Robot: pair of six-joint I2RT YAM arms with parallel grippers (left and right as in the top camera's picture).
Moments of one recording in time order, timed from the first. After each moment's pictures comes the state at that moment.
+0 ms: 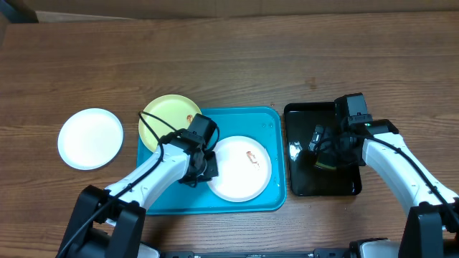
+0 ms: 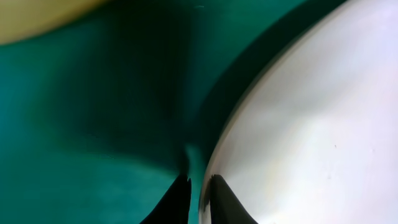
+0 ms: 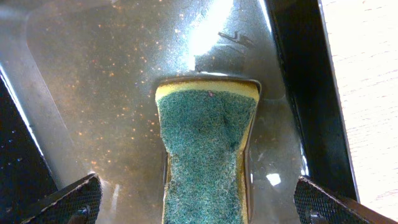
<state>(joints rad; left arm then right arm) -0.42 1.60 0.83 -0.74 0.08 -0.60 0.13 1.52 0.88 -0.72 0.01 0.44</state>
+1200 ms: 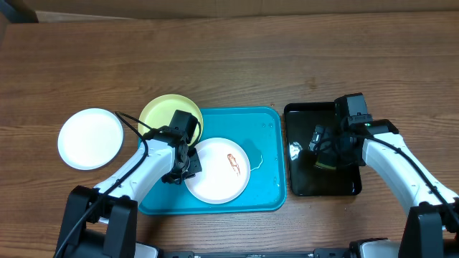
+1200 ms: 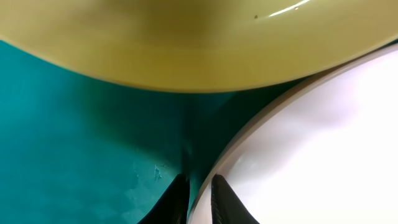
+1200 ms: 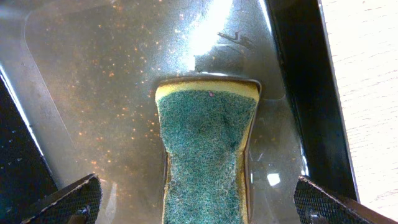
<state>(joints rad) -0.29 1.60 0.83 -0.78 -0.02 -0.60 0.13 1.52 0.88 -0.72 0.01 0.44</state>
